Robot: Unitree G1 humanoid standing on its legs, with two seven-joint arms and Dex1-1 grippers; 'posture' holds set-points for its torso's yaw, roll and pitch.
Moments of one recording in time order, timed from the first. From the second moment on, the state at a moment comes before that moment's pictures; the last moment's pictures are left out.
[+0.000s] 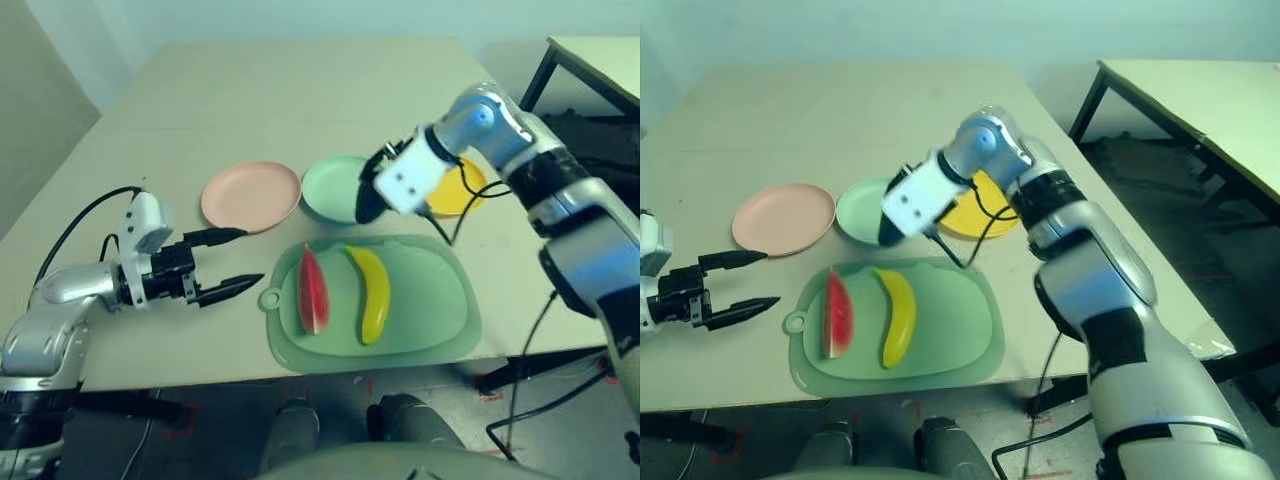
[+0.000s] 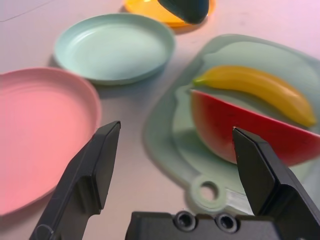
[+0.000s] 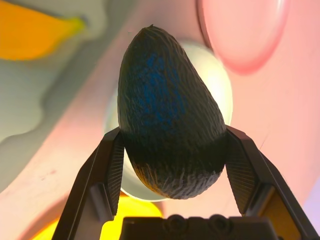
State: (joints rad) left arm -0.04 0.85 0.25 -0.16 -0.52 0.36 -1.03; right arm -1.35 -0.36 0.64 1.13 -0.39 -0.69 1.09
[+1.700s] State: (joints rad) left arm -0.09 0.93 0.18 -0.15 -0.52 0.27 -1.34; right arm -1.11 -0.60 0.73 0.55 -0.17 -0.95 1.53
